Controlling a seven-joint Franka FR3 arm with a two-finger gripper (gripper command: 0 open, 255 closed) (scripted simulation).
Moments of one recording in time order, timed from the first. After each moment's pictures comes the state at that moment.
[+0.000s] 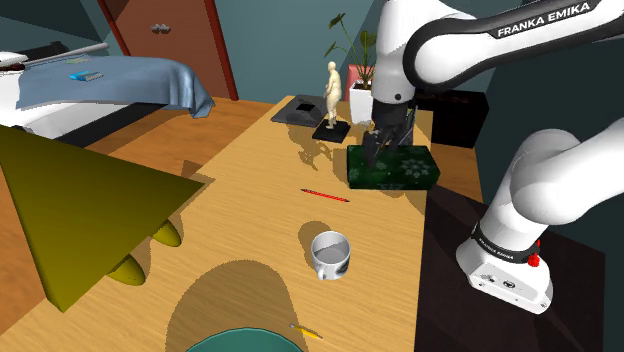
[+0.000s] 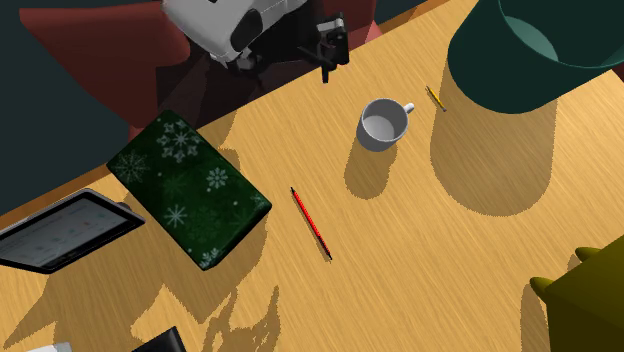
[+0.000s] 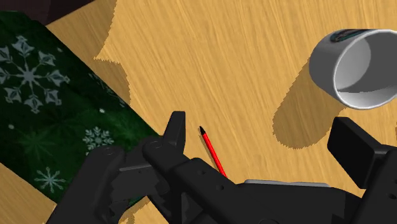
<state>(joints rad) 0.10 -0.75 0.20 -2.68 0.21 1.93 0.25</state>
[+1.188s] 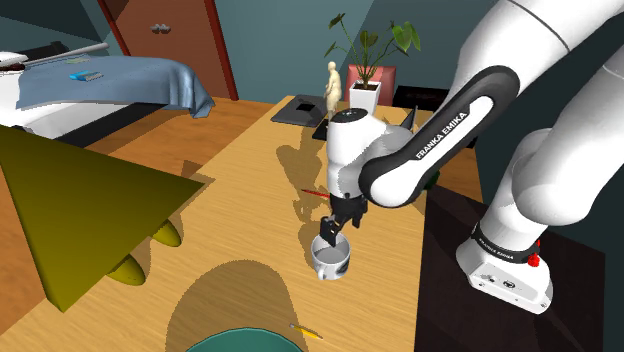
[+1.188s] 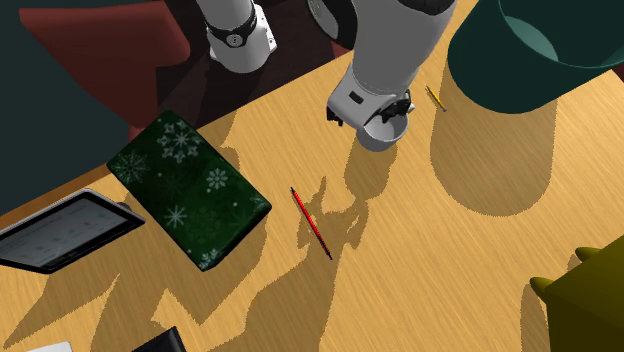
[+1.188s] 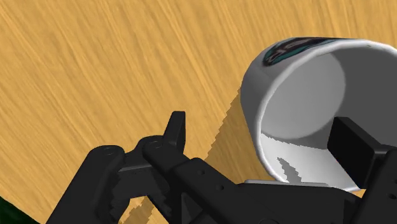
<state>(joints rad) 0.15 -0.18 0.53 -2.71 0.27 2.53 0.57</state>
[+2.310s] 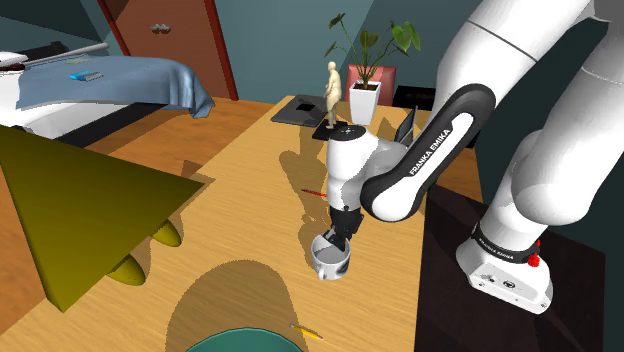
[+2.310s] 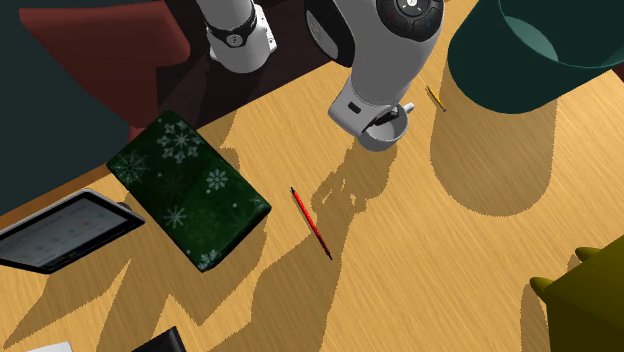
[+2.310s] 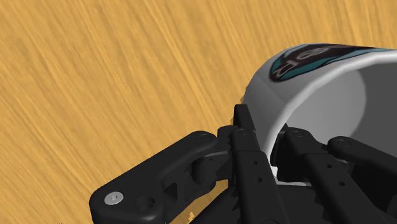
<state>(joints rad) 0.14 -0.06 0.55 -2.72 0.21 2.66 0.62</state>
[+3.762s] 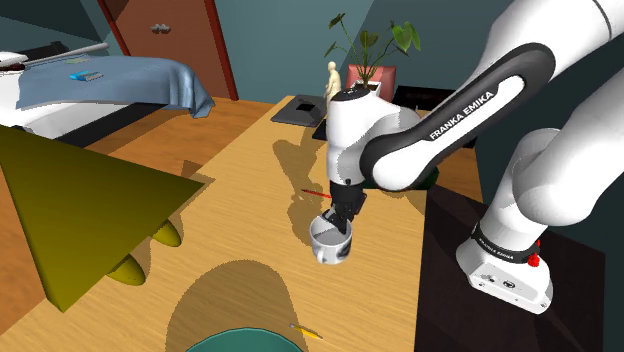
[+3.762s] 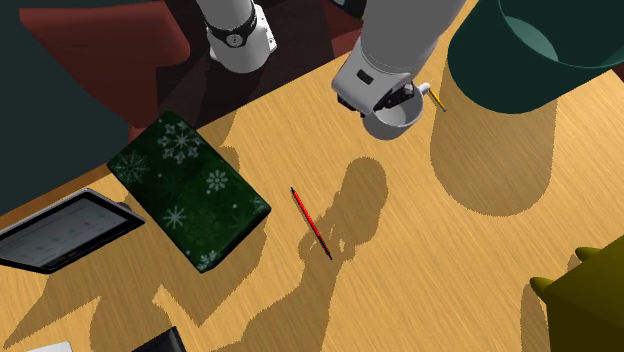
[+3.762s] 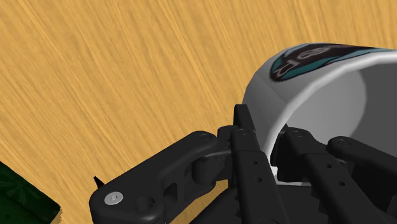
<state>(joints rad) 0.17 -0.30 0.51 -2.67 0.31 2.39 0.55</state>
